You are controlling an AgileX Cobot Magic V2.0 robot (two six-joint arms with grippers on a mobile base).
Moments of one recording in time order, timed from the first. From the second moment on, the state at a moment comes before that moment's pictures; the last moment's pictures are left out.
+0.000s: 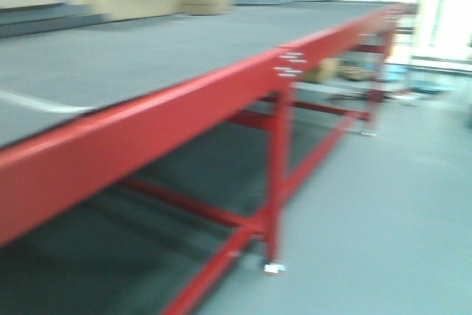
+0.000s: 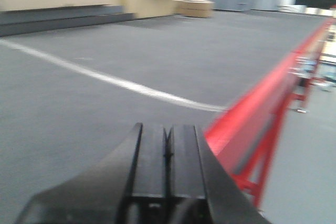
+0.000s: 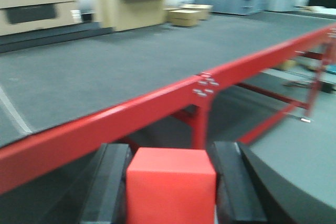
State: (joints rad) left arm -0.03 -0.01 0.03 -0.10 0.01 0.06; right arm 0.31 0.22 -0.64 -0.12 0.52 0.18
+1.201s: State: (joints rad) left arm -0.04 -0.01 0.03 -0.10 0.01 0.06; right arm 0.31 0.22 -0.64 -0.12 0.52 0.18
